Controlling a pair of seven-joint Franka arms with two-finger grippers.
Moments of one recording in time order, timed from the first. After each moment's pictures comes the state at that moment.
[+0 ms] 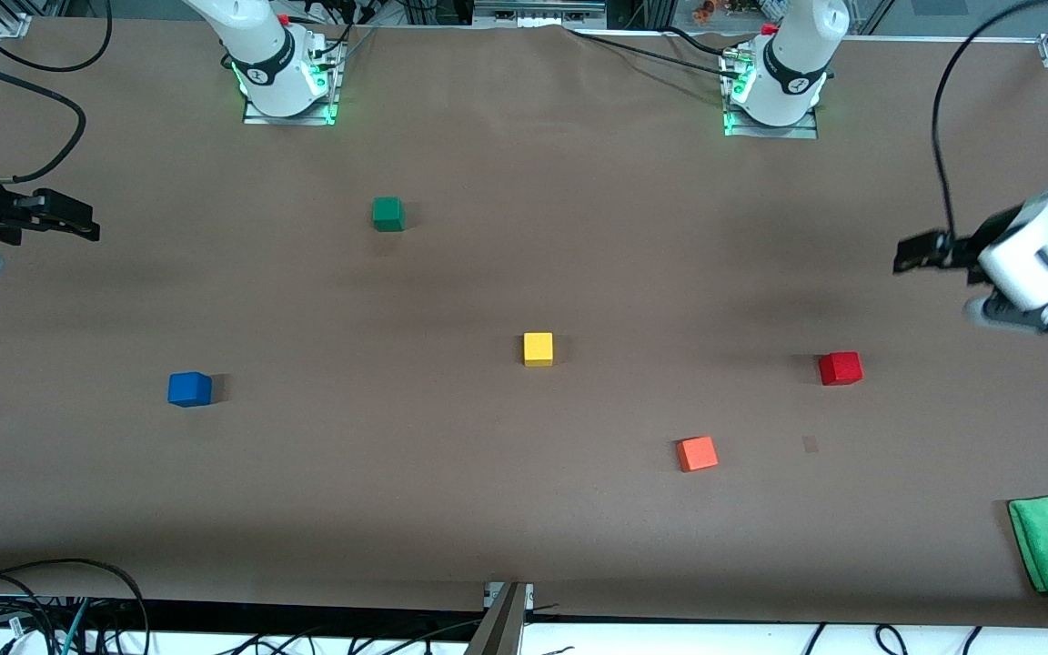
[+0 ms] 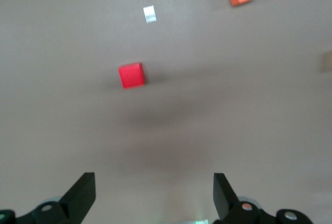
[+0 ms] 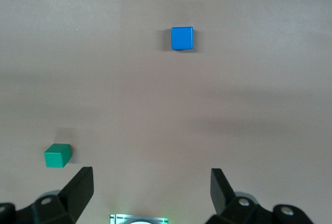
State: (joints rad) left arm -0.11 0.26 0.11 -1.45 -0.04 1.52 0.13; right arm 0.06 0.12 -0.11 -1.53 -0.02 1.50 -0.13
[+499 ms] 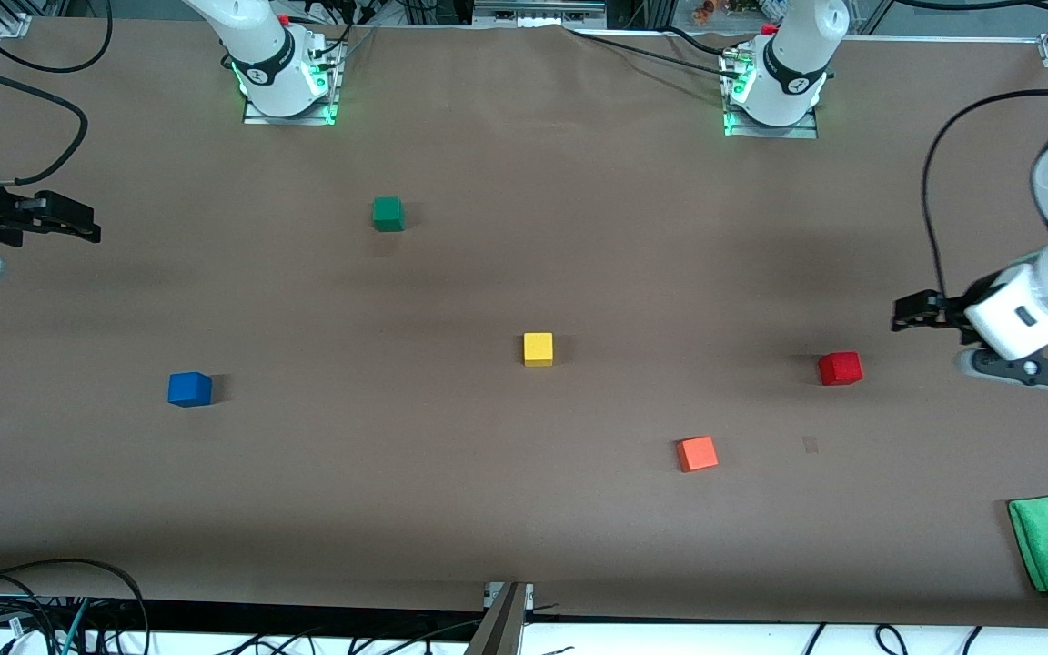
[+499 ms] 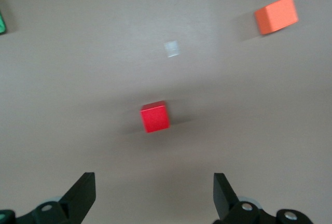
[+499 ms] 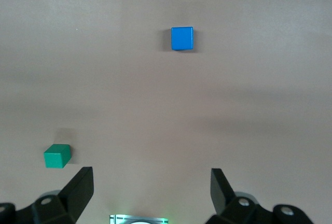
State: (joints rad) left arm -0.02 0.30 0.12 -1.58 -0.04 1.78 0.29; right arm 0.06 0.12 -0.11 -1.53 -0.02 1.51 -0.13
